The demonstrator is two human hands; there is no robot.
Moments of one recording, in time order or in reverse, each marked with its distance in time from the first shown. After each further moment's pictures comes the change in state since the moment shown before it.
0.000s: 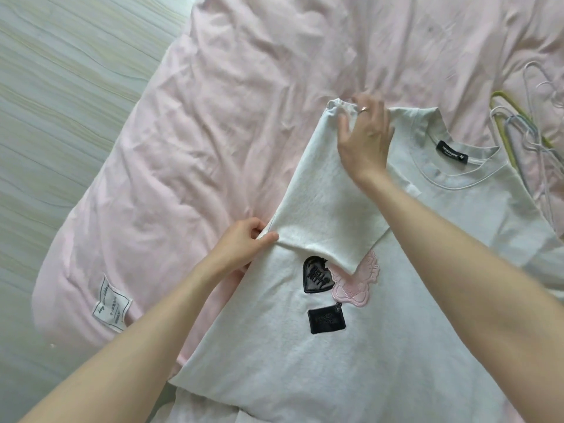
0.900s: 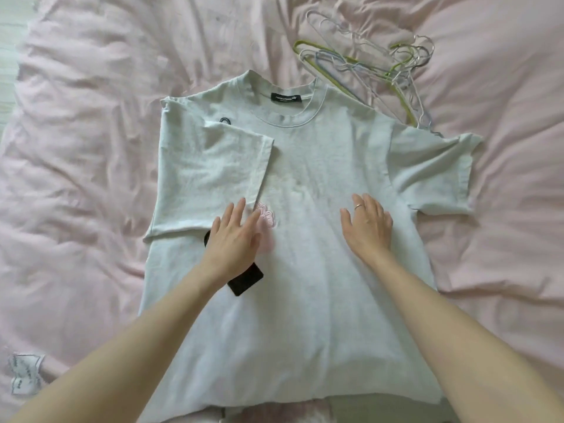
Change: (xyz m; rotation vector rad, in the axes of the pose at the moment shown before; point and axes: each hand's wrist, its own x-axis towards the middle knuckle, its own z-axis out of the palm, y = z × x) left_hand -0.030 0.043 0.134 0.970 0.036 0.580; right_hand -0.248 0.192 -0.094 -0.152 -0.167 0.566
